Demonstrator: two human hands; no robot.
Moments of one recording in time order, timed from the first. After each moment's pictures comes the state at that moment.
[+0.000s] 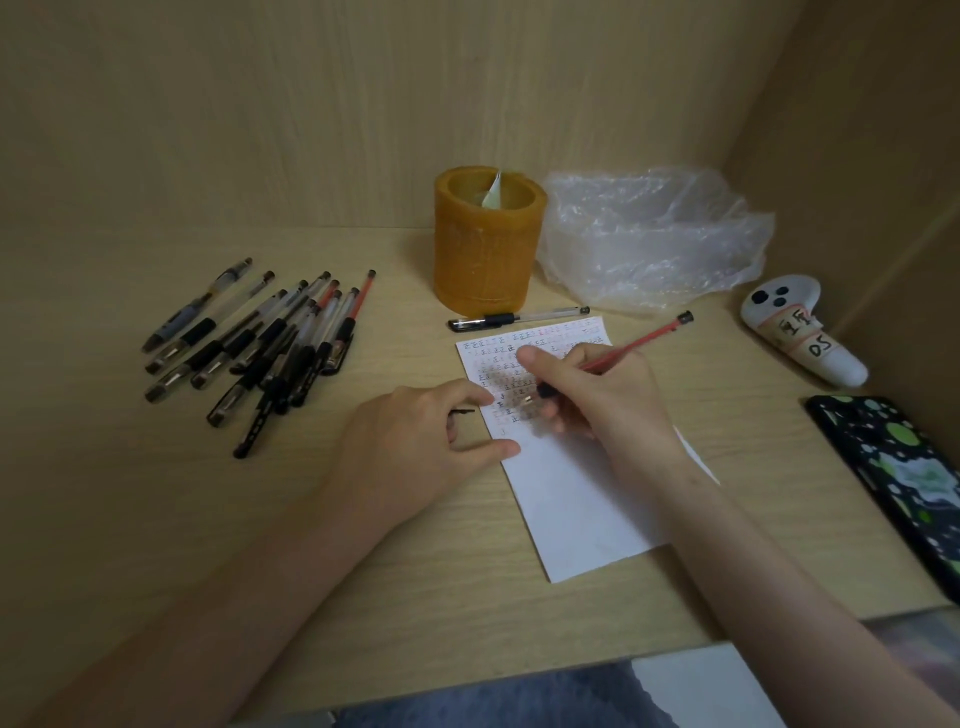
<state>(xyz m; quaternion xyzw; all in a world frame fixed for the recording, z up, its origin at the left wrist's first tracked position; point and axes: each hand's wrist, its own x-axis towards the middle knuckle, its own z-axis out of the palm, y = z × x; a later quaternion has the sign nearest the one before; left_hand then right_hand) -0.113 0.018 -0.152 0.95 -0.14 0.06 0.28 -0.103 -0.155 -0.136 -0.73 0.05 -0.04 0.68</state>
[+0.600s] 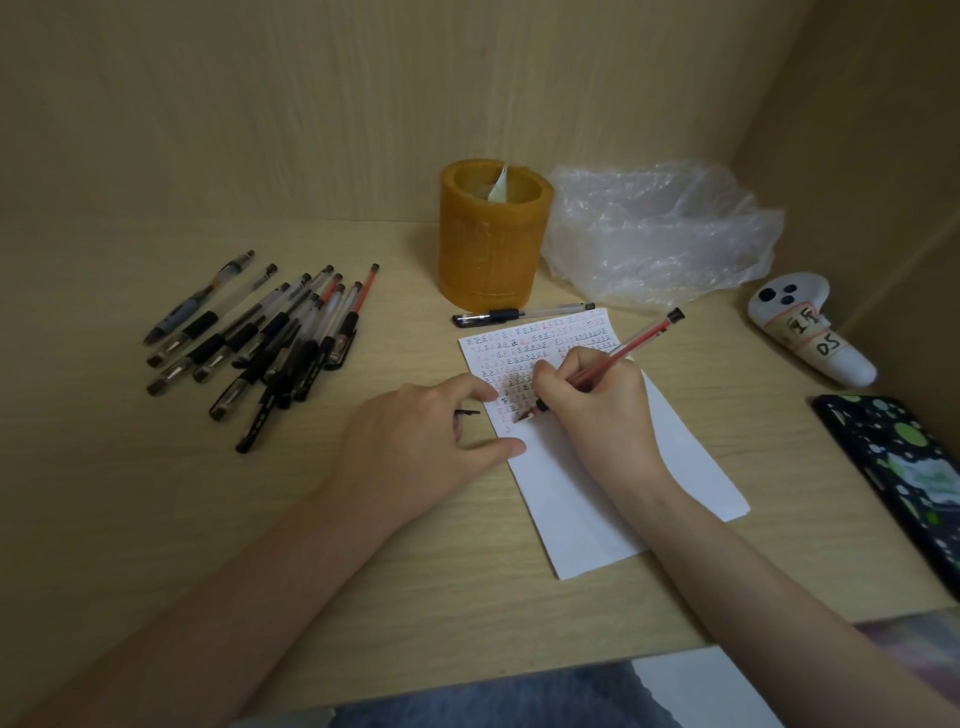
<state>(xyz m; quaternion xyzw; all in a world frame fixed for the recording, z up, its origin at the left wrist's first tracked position) -0.115 0.015 -0.150 0.95 -0.13 0.05 0.27 -0.104 -0.144 -0.155 -0.80 0.03 -0.14 0.59</state>
